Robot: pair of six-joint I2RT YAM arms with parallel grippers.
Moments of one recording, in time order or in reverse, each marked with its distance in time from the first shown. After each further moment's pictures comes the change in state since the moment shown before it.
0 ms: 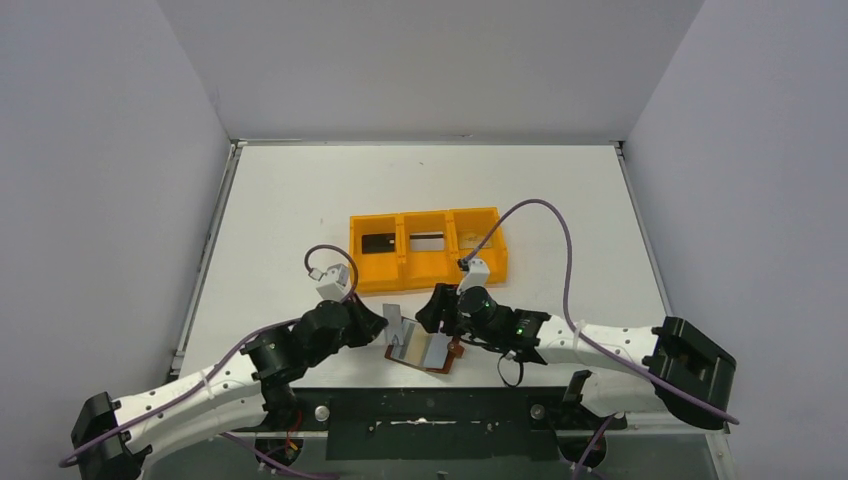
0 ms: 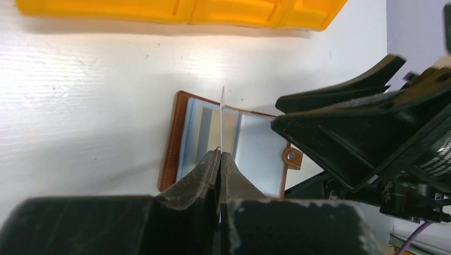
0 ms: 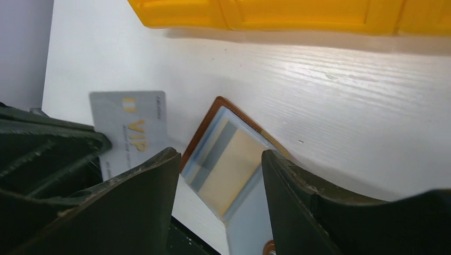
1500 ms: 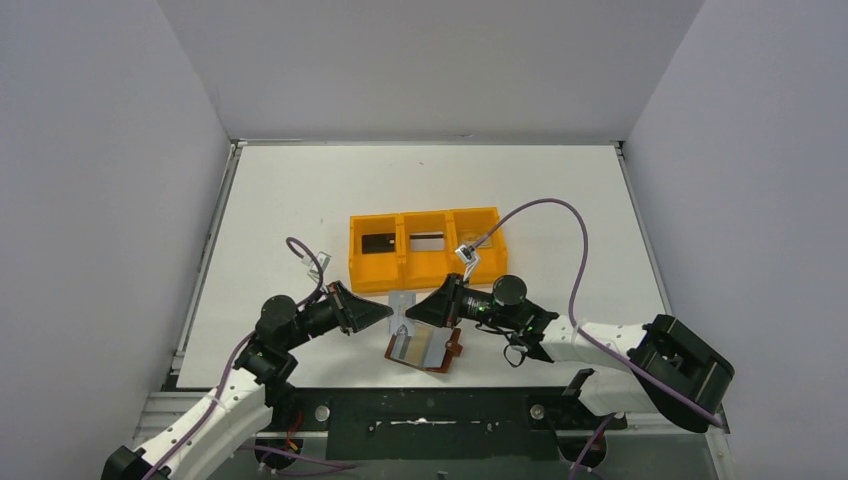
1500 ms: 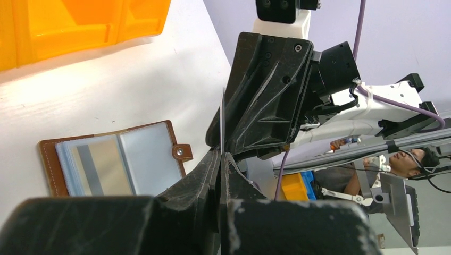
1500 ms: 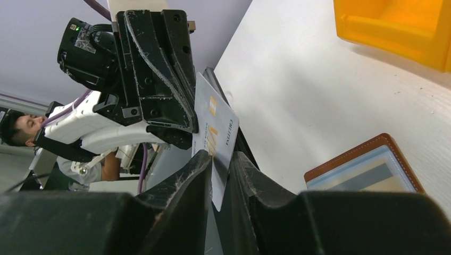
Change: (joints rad) left arm 0.483 -0.113 -0.233 0.655 0.836 -0.047; right arm -0.185 0.003 -0.200 0.708 -0.634 0.084
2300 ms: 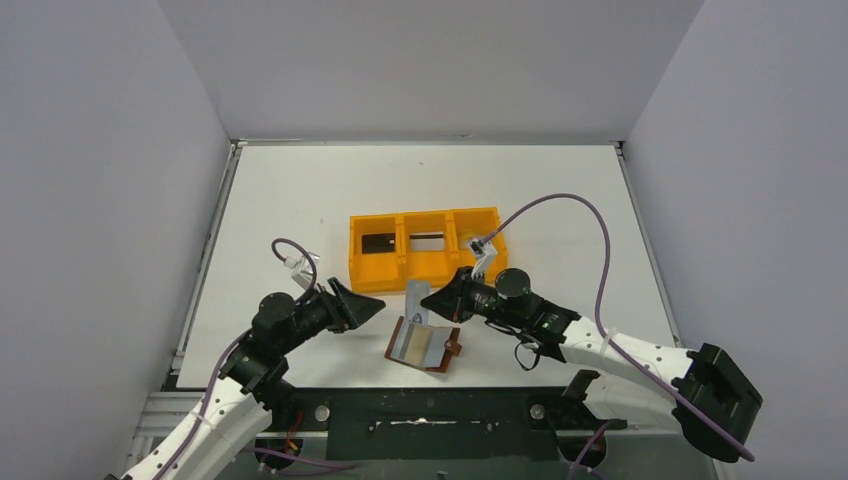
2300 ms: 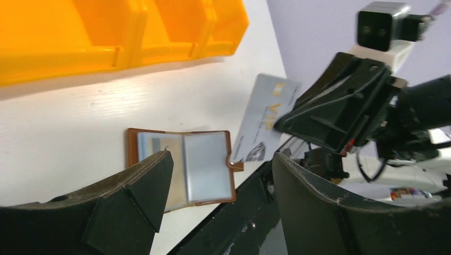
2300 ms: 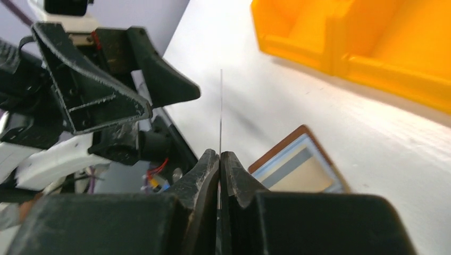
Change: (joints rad) left arm 0.000 -0.129 0.085 -0.391 -0.211 0.124; right arm 0.000 -0.185 0.063 -0.396 0.157 -0.147
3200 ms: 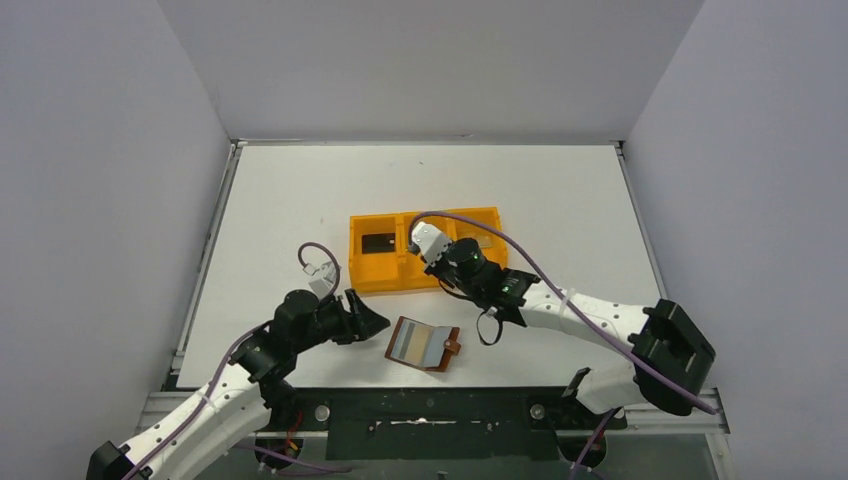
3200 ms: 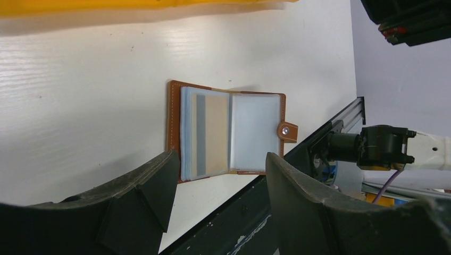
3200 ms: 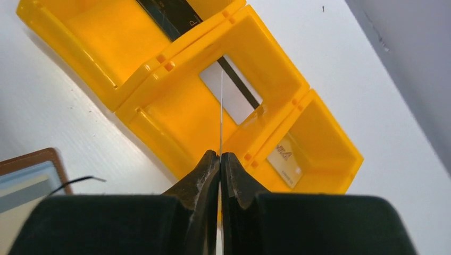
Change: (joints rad) left arm -0.106 0.126 0.041 -0.182 -0.102 0.092; right arm 0.042 0.259 0.369 -0.359 0.517 -1.107
